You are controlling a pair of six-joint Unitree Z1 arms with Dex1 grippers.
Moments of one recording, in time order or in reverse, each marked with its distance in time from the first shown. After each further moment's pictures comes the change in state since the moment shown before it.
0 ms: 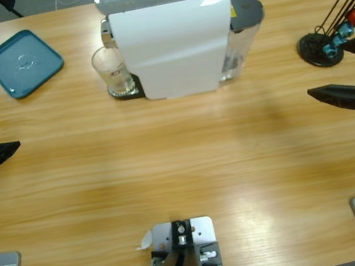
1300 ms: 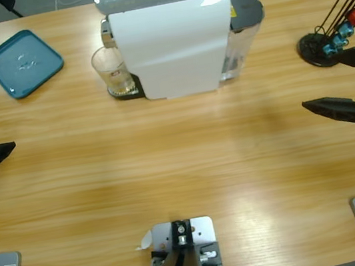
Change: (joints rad) arm 0 0.000 -0.047 0.035 -0.027 0.015 -0.031; arm 1 0.000 0.004 0.018 -0.012 0.055 0.000
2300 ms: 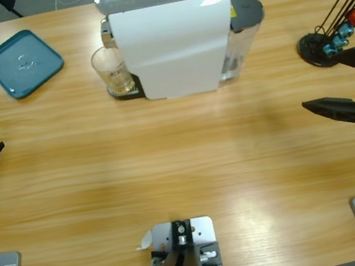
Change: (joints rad) arm 0 0.000 -0.058 0.010 -0.008 0.000 0.035; arm 1 0.000 0.000 0.000 0.001 0.000 0.000
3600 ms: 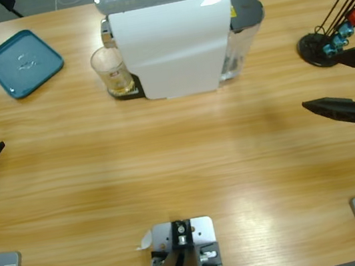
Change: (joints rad) arm 0 0.000 0.000 0.008 -0.014 0.000 0.000; arm 1 0.000 0.000 0.000 0.001 0.000 0.000
